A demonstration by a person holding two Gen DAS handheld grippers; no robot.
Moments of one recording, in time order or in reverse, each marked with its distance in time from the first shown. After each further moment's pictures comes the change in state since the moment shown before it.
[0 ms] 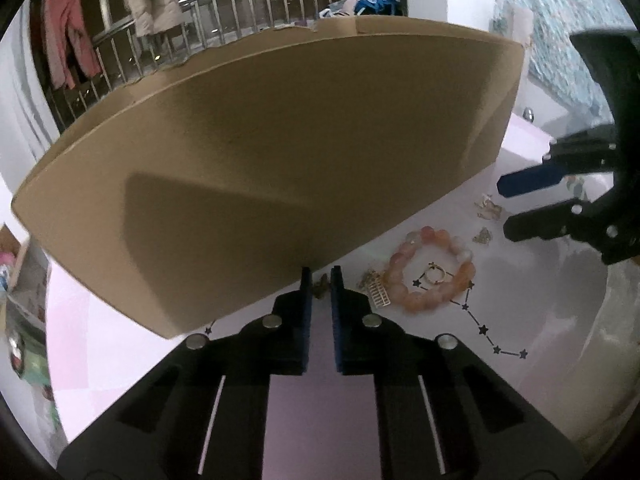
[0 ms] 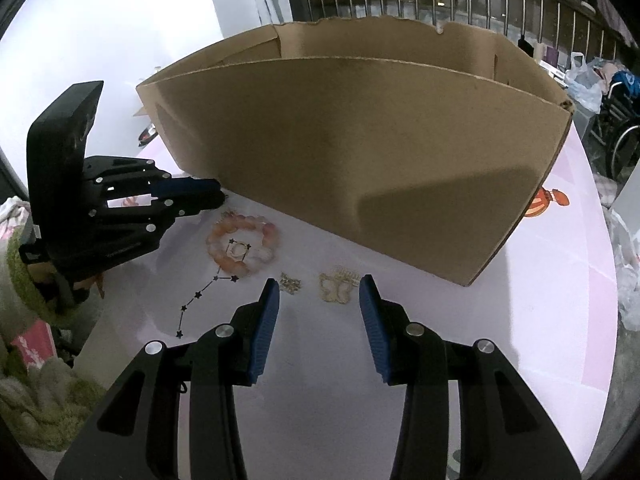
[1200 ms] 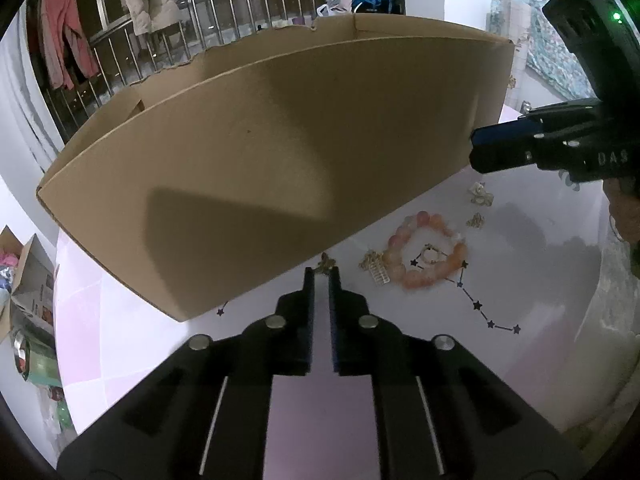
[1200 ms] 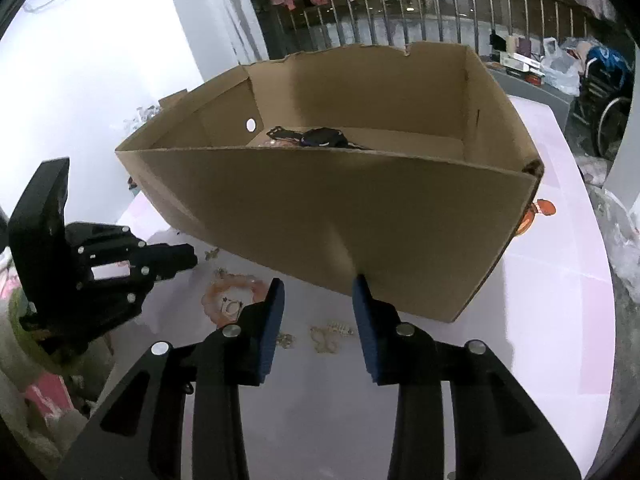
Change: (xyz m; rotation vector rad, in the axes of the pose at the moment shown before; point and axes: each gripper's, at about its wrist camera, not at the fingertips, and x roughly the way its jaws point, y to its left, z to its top) left arm -0.014 0.004 -0.004 -0.001 0.021 -0.002; right arm -0.002 -0.013 0.025 0.152 -0.085 0.003
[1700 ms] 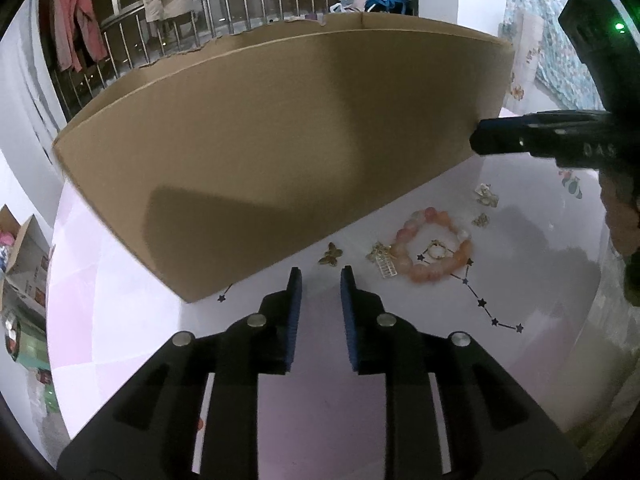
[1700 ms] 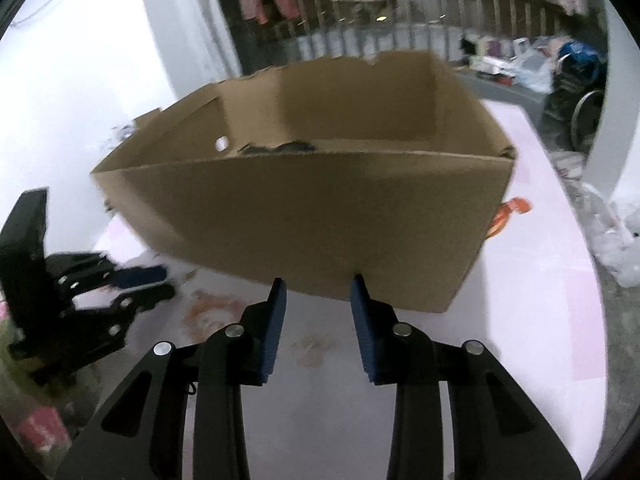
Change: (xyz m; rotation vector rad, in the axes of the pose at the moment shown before) left arm 0.007 0.011 0.001 -0.079 0.002 -0.015; right arm -0.002 -0.009 0.003 0.066 -0.061 -0.090
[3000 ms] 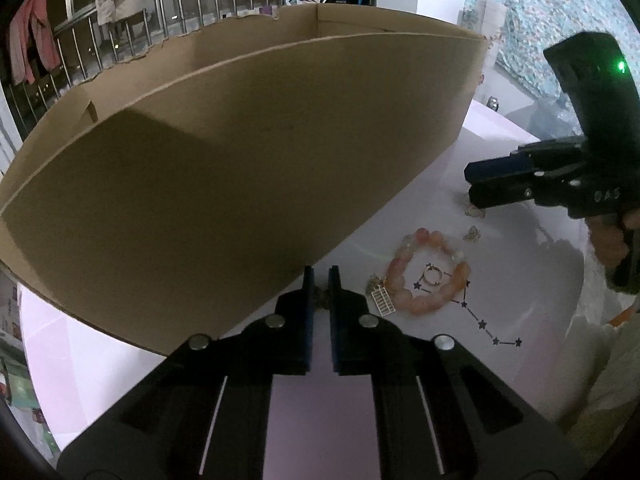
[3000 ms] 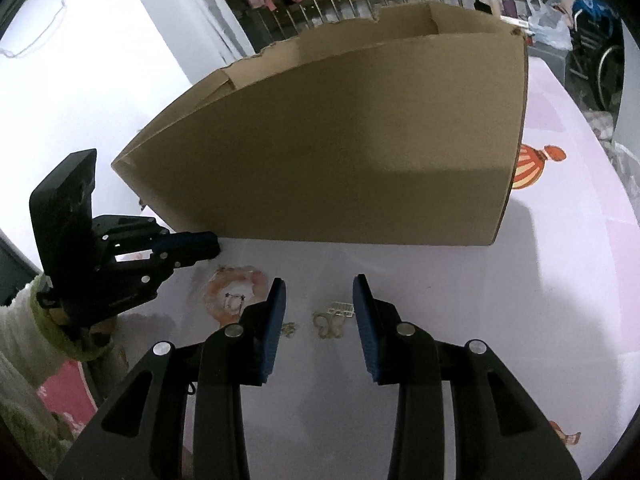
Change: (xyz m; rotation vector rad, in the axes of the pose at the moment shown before) left arm 0.015 0.002 0.017 0.113 0.039 -0.146; right arm 0.014 -0.004 -0.019 0.030 0.086 0.152
